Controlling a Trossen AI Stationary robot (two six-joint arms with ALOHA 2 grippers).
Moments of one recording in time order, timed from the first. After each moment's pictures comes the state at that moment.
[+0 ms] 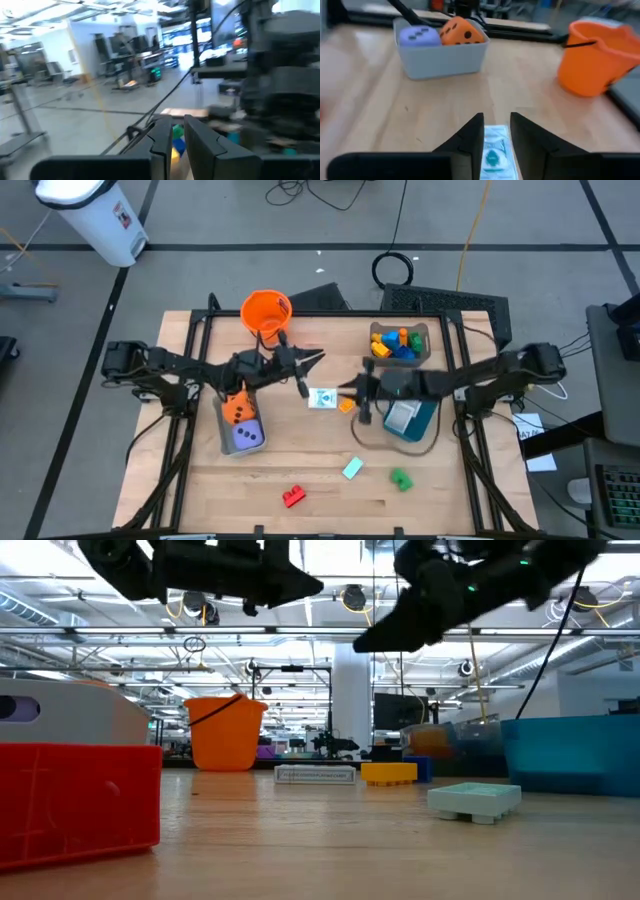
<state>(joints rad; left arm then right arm) 0.04 1.48 0.71 0.89 -0.34 0.18 0.07 1.40 0.66 0.40 0.21 -0.07</state>
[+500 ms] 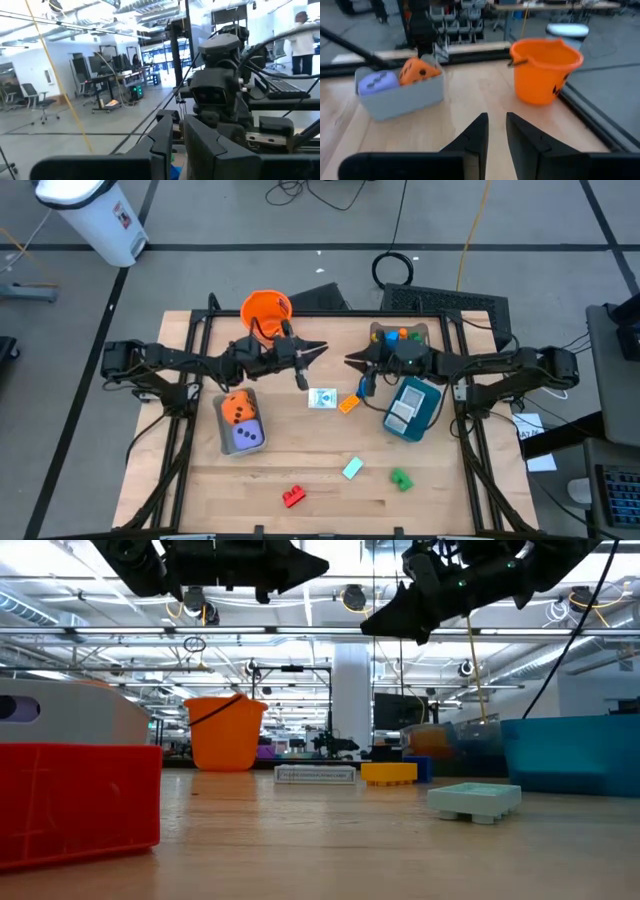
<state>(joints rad) 0.14 1.46 0.77 0.90 -0.10 0.19 -0.18 1.25 0.67 0.35 0.05 0.01</state>
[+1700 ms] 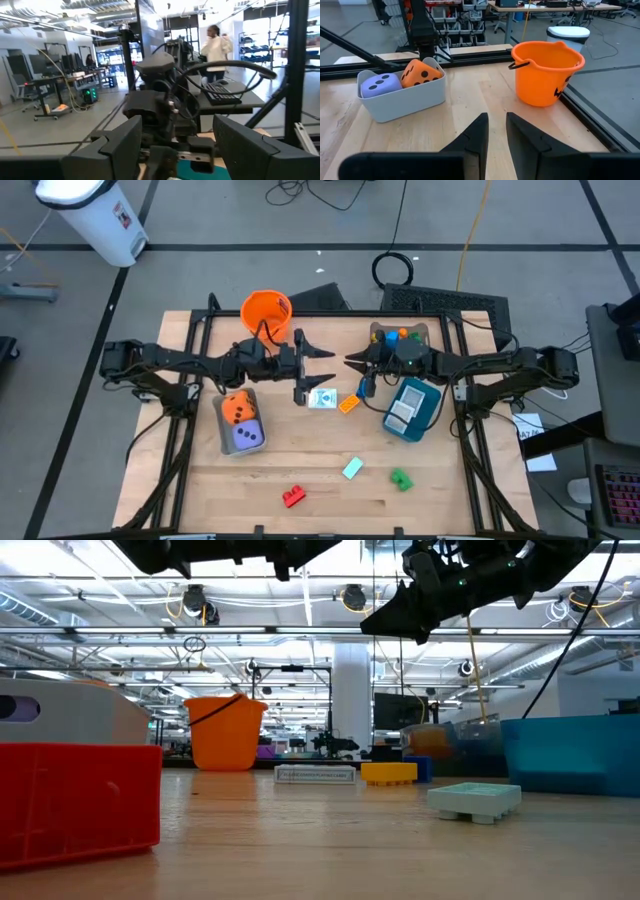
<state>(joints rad) 0.08 1.46 0.87 0.77 0.08 0.12 -0.18 1.25 0.67 0.36 0.05 0.02</state>
